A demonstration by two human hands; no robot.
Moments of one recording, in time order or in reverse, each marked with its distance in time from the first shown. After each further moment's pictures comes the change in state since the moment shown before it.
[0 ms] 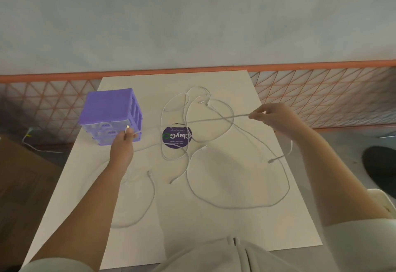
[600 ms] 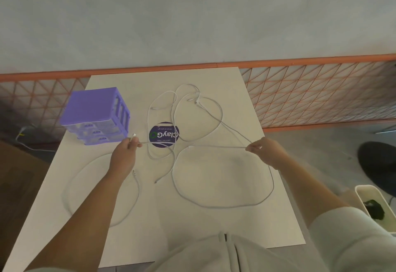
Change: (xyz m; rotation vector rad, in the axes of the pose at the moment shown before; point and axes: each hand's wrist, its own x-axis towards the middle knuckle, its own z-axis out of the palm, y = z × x) left_hand -0.030 -0.002 0.042 0.195 -0.087 0.028; right_hand 0.005 0.125 0.039 -0.289 -0.132 0.218
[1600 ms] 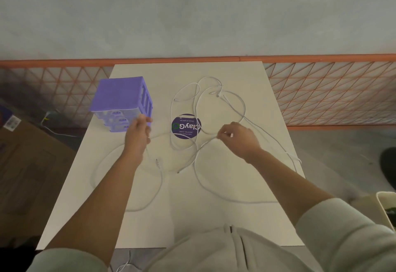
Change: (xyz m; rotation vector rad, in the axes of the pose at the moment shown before) left_hand 0.011 0.008 -0.037 -0.596 0.029 -0.103; right_hand -0.027 -0.141 0.054 0.040 0.086 -0.386
